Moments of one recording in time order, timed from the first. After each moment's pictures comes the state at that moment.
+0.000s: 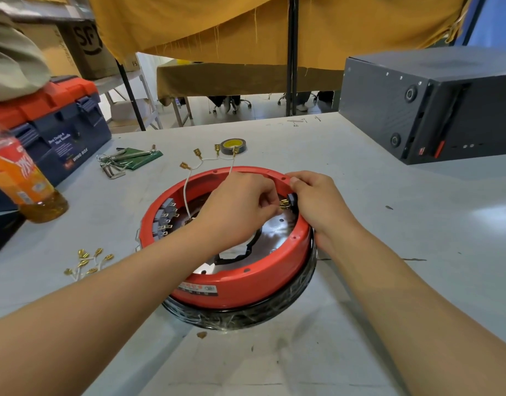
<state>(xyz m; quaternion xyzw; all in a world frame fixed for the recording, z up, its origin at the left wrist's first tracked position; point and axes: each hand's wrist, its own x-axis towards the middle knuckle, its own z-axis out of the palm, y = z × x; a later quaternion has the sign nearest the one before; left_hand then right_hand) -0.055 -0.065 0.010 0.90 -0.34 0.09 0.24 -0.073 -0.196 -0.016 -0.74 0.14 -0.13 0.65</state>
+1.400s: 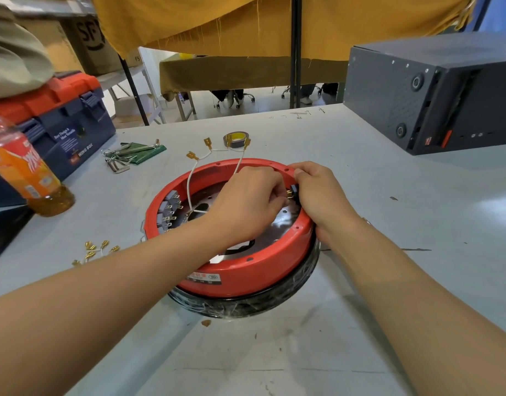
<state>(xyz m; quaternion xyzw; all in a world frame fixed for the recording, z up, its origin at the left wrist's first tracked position) -0.063 -0.073 0.008 0.91 -0.35 0.11 0.20 -0.068 -0.193 -0.021 -0.76 0.14 -0.14 0.62</state>
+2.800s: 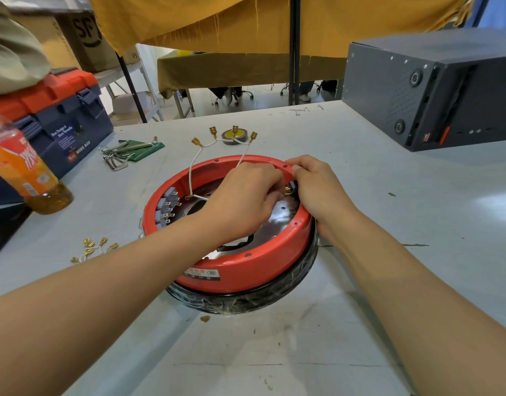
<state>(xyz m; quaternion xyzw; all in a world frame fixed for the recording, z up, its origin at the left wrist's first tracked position) -0.059 -0.068 0.005 0.89 -0.40 0.15 0.17 -0.071 -0.196 -0.017 -0.77 0.12 -0.14 0.61</state>
